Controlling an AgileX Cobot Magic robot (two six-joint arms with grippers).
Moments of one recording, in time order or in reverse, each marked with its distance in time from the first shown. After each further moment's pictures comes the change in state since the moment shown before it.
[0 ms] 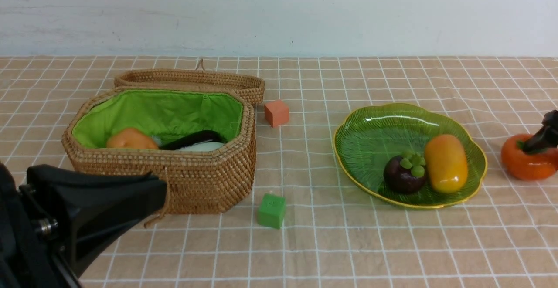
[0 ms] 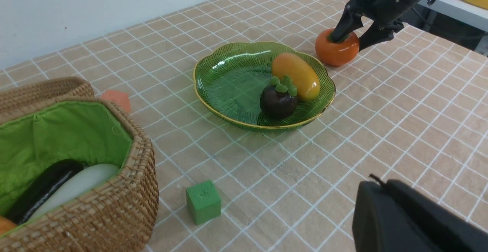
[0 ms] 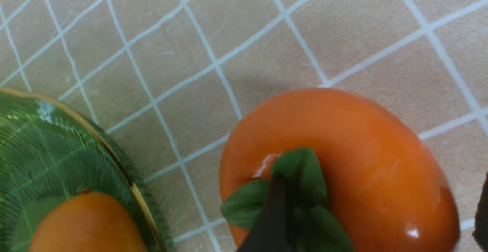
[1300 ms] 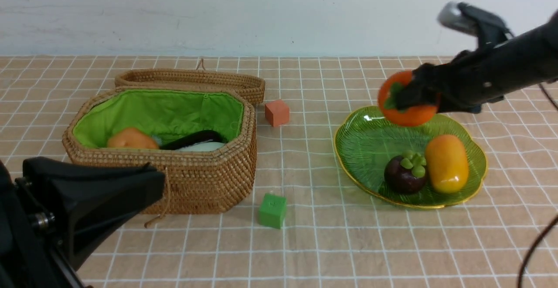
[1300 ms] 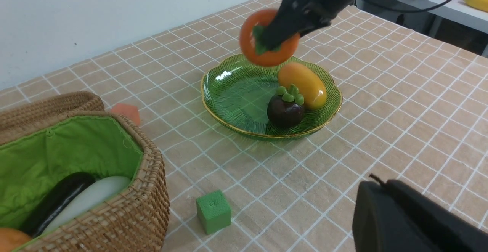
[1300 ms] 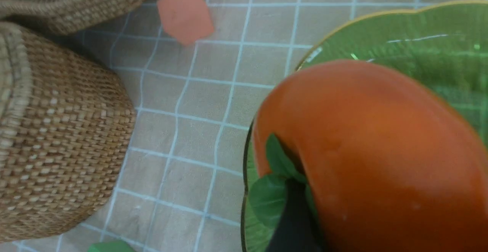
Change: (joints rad) right arm 0.529 -0.173 -0.034 -0.027 -0.037 -0.062; left arm 0.000 0.000 0.000 0.034 -0.014 0.000
